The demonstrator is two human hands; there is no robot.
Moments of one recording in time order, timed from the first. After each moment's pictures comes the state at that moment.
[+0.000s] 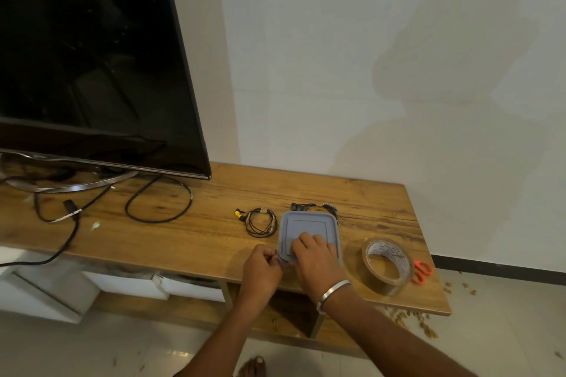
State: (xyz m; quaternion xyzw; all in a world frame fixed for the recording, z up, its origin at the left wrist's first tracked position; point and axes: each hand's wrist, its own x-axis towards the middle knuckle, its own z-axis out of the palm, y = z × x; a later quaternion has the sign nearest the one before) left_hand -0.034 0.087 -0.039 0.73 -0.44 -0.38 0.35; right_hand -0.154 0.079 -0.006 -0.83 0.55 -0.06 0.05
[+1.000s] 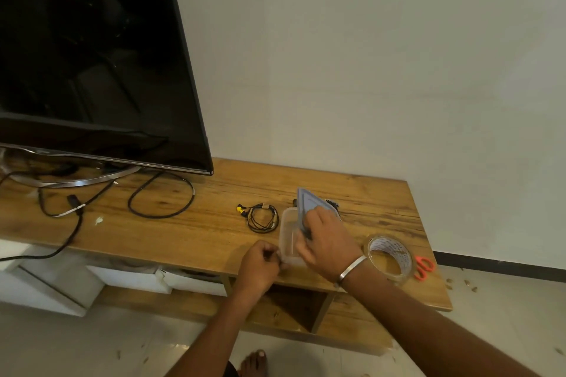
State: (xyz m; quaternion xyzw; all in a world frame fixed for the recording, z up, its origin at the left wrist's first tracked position) left_hand -0.020 0.086 -0.045 0.70 -0.45 -0.42 0.34; right_hand -0.171 0.066 0.029 -0.85 0.49 -0.19 0.03
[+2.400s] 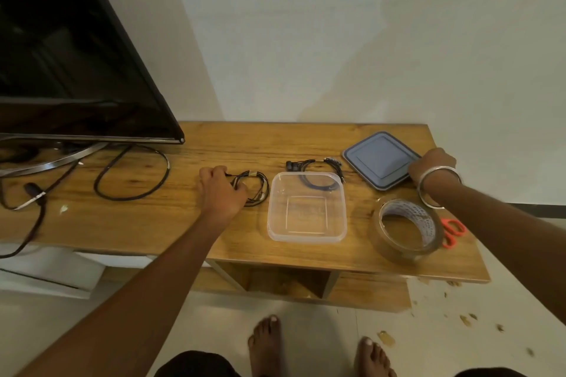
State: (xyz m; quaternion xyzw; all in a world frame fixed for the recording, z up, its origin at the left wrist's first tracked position) left_hand 0.024 -0.016 -0.055 0.81 -0.52 -0.16 0.22; right_hand -0.333 -0.064 -0.032 -0.42 0.86 -0.19 0.22
